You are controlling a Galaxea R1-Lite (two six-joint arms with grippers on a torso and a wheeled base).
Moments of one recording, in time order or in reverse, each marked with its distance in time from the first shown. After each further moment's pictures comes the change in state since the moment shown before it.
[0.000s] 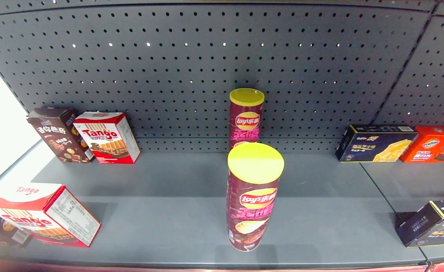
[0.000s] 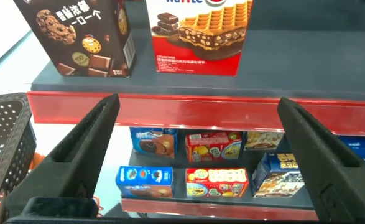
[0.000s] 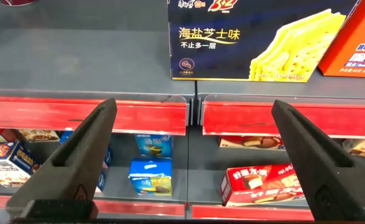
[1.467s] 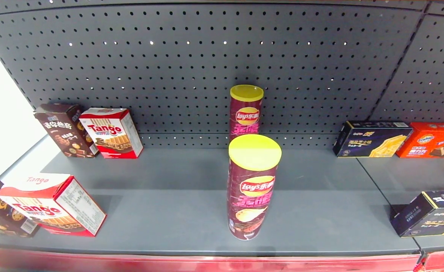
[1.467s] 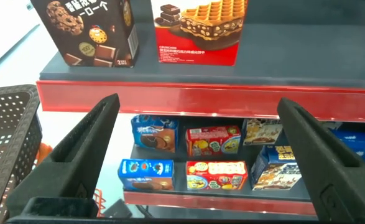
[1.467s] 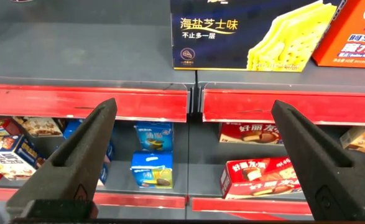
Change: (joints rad) left arm 0.000 0.000 0.000 0.000 -0.001 0.001; right arm 0.000 0.000 0.000 0.000 0.000 0.000
